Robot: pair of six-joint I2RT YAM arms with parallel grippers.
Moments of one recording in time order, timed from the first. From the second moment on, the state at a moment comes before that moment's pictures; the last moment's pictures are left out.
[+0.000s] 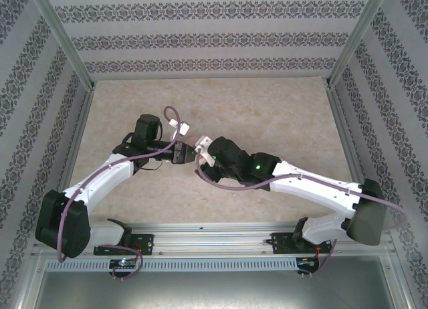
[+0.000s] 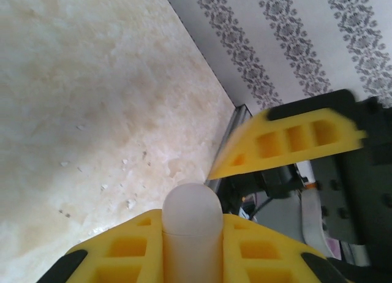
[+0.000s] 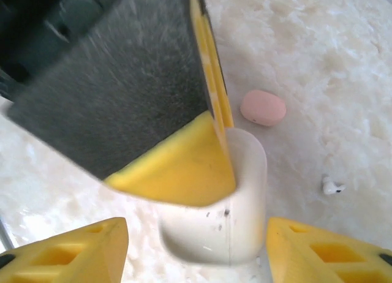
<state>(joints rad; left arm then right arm) -0.35 1.29 0.84 -0.16 0.99 -0.38 1.03 1.32 1.11 -0.51 0.14 0.07</state>
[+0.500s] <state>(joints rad) -0.35 1.27 0.65 0.47 0.96 -0.58 0.67 0.98 0.94 -0.31 -0.28 0.50</state>
